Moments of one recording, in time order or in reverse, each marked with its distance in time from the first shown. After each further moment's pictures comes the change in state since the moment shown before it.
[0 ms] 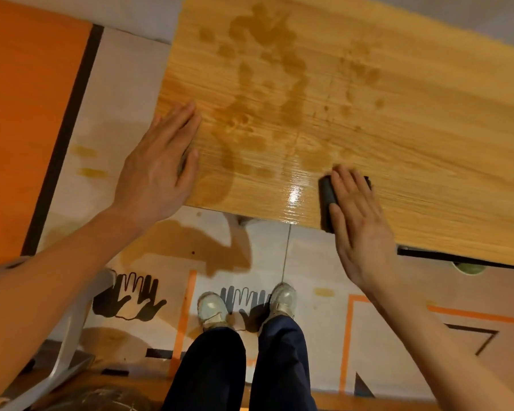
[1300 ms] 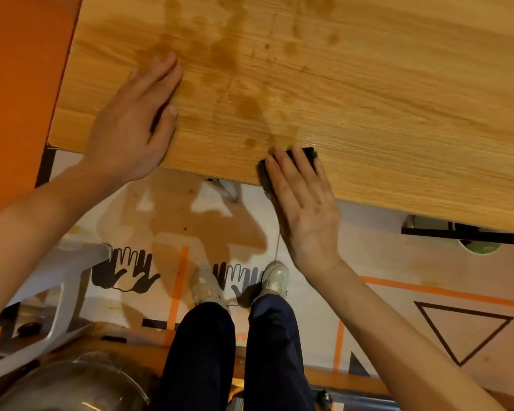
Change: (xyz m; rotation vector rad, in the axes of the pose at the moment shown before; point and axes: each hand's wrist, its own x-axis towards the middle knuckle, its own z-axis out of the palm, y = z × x) left_hand 0.013 0.063 0.023 0.033 -0.081 -0.007; right_hand -0.037 0.023 0.028 0.065 0.266 -0.237
